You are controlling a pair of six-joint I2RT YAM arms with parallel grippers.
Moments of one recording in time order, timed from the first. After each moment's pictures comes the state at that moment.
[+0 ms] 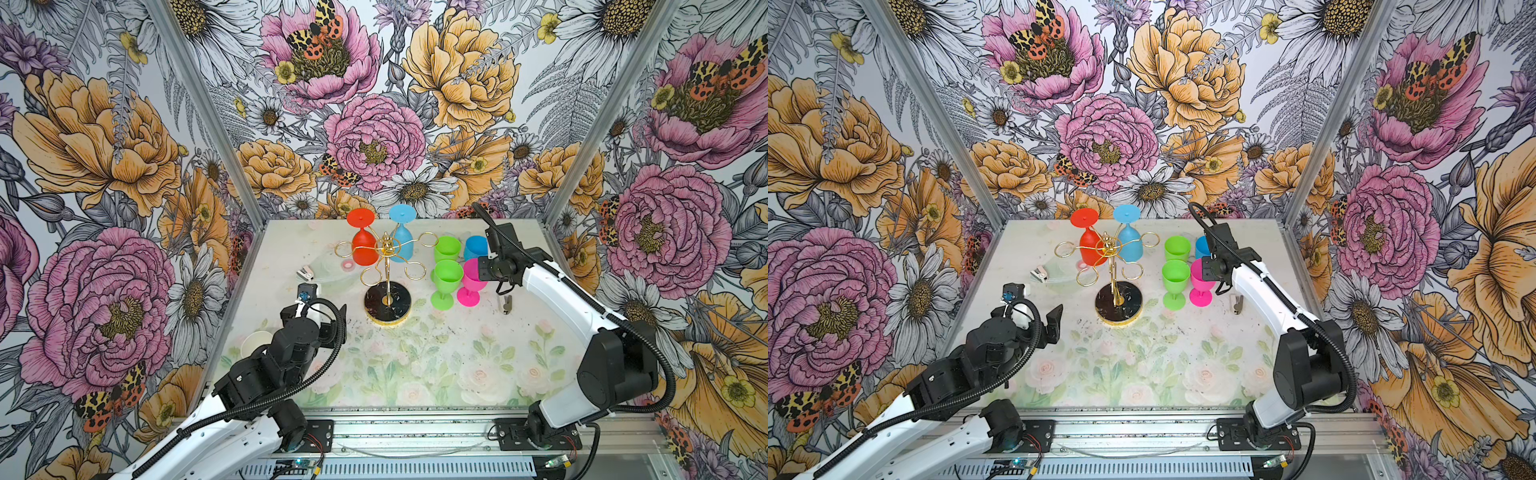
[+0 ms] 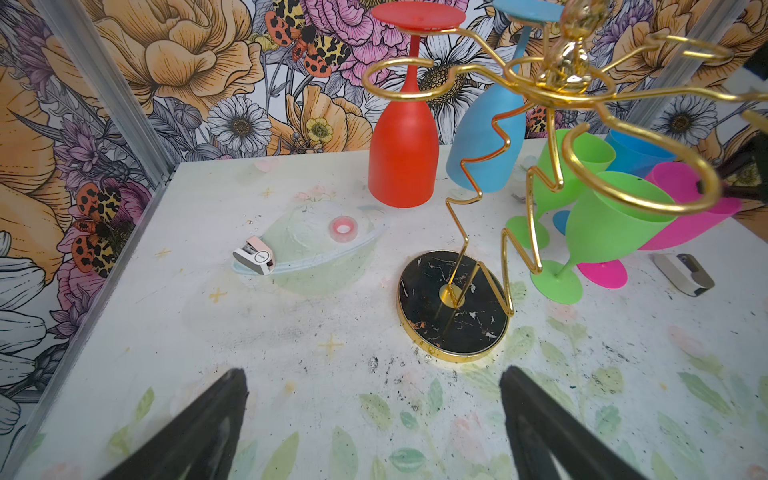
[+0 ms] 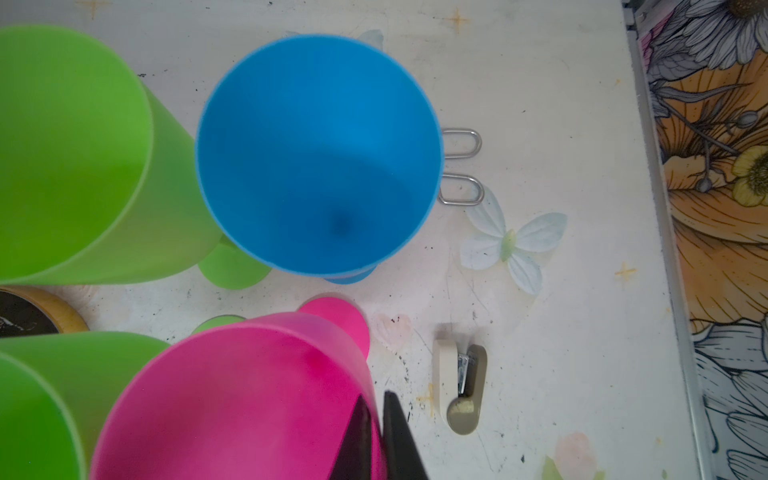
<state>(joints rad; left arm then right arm) -0.84 0.55 0.75 -0.64 -0.63 -0.32 0.26 1.55 1.29 -0.74 0.21 0.21</state>
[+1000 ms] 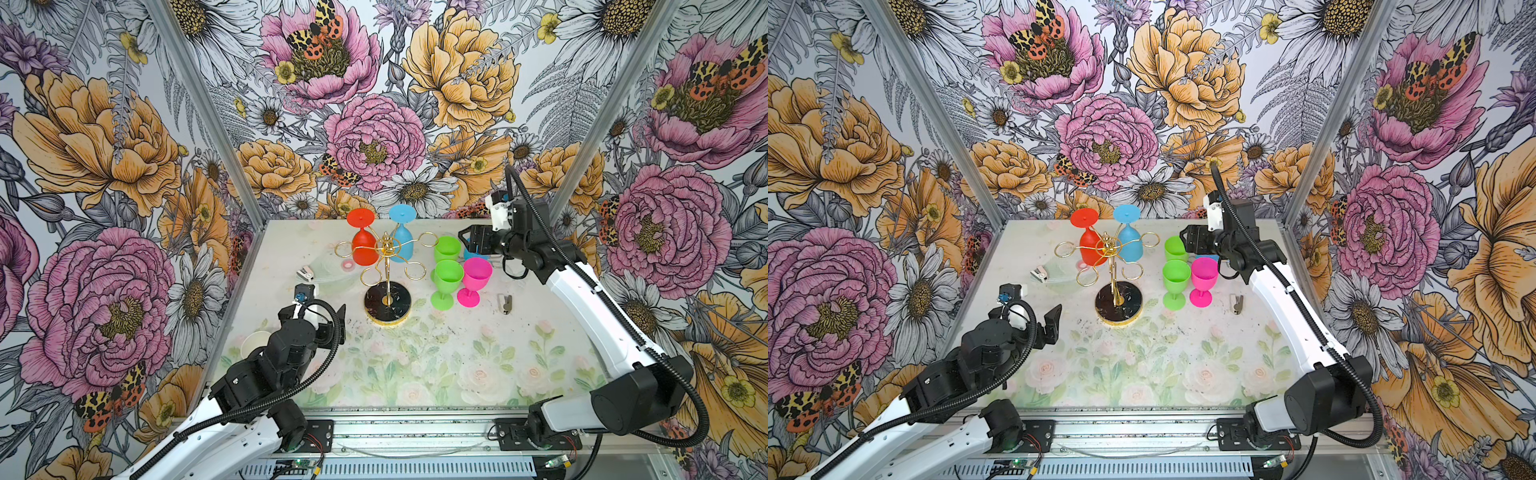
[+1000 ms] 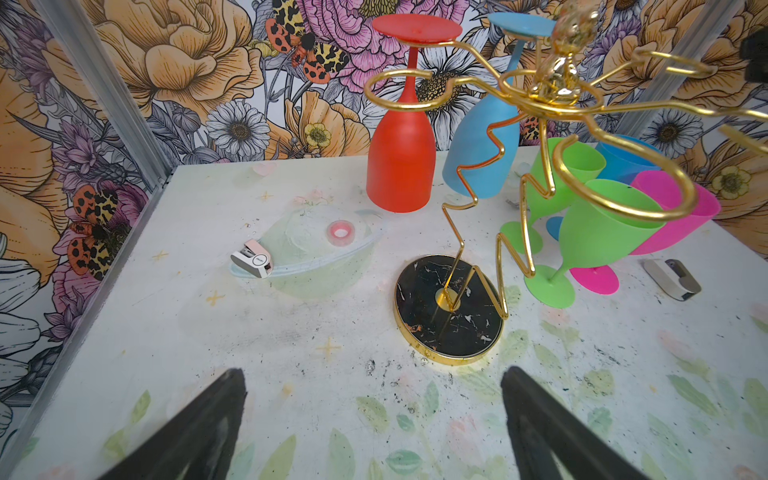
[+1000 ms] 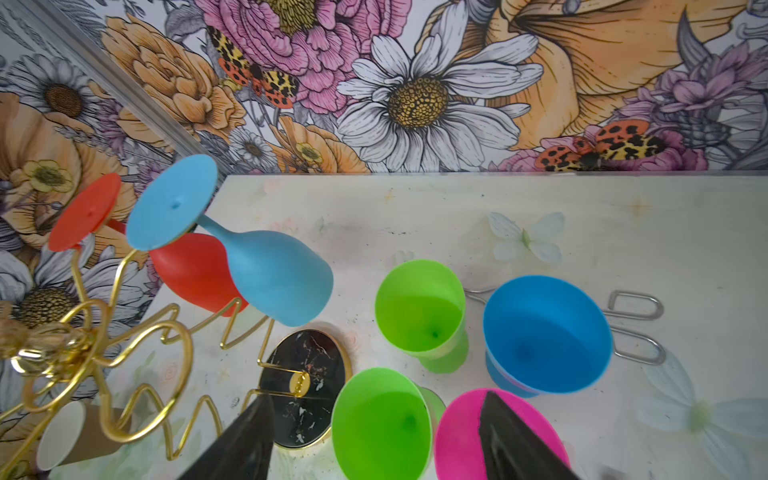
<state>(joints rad) -0.84 0.53 0.75 -0.64 -0.63 -0.32 0.25 1.42 1.45 -0.58 -0.30 0.26</state>
